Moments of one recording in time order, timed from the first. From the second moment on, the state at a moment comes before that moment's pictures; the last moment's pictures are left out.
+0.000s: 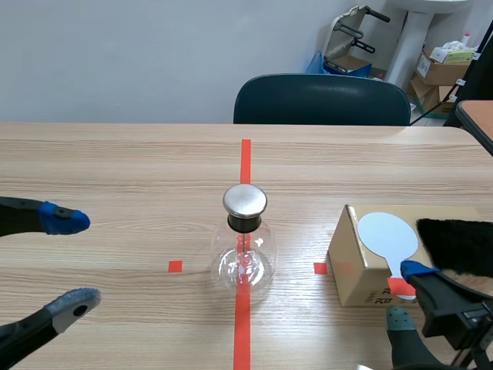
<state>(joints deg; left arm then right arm) 48.1 -70.5 7.0 113.2 -14.0 -15.5 -42.1 -39.6 15.3 -5.0 82.8 -81.9 -38.5 6.9</state>
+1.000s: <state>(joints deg) 48.1 -70.5 7.0 113.2 -14.0 -15.6 -42.1 -39.6 15.3 -5.0 82.9 -82.2 -39.2 6.9</state>
